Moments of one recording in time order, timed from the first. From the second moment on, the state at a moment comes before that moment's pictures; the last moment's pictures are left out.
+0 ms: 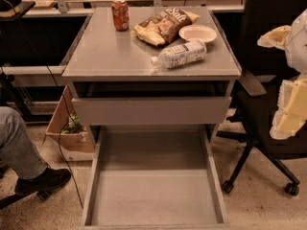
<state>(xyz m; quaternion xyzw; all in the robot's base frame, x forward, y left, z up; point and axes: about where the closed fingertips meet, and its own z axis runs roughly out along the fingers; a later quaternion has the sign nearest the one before) 0.424 -0.207 0.991 -0.65 0.73 -0.06 0.19</state>
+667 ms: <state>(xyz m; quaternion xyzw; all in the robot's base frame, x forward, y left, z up) 0.470 -0.184 0.972 -0.67 0.71 -0.06 0.21</state>
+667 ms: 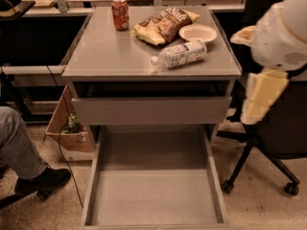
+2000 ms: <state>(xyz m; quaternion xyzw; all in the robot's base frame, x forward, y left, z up) 0.679 -0.110 0.900 -0.73 0.63 -0.05 0.26</state>
